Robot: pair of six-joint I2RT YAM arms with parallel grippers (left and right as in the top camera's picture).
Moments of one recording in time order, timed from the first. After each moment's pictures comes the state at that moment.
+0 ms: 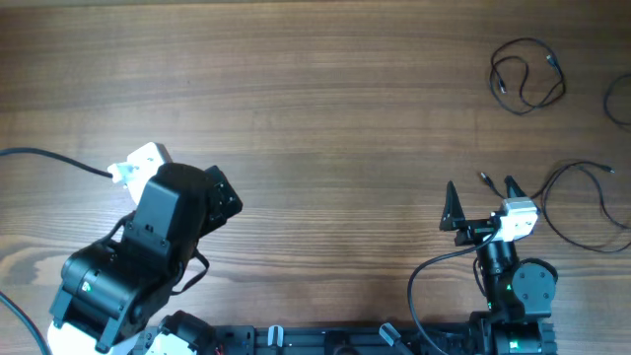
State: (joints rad) left arm -0.47 0.91 1.21 -1.25 -0.37 -0.90; right arm 0.01 0.02 0.01 0.00 -0.07 0.02
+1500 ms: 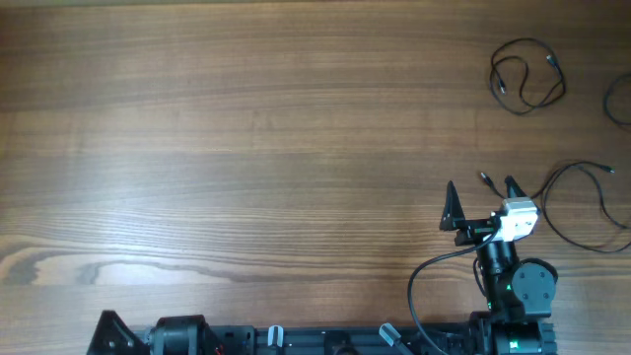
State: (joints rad) left arm 0.04 0.10 1.21 -1.58 -0.38 -0.89; right arm 0.01 0.02 0.01 0.00 -0.07 0.02
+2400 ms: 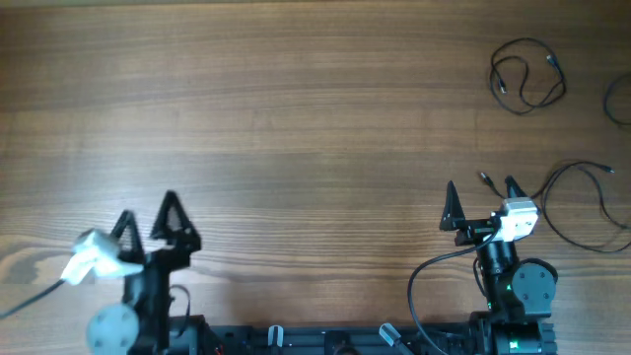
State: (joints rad) left arm 0.04 0.01 0.45 -0.49 -0.05 -0.61; right arm 0.01 0.01 0.01 0.00 -0.07 0.02
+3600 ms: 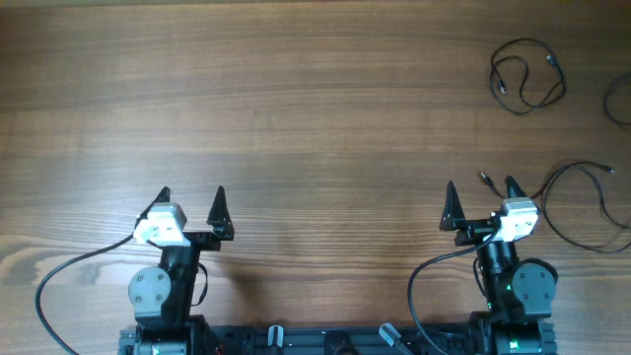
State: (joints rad) left arm 0.04 0.01 0.01 -0.07 0.12 -0.17; right arm 0.01 0.01 0.01 0.00 -0.07 0.02
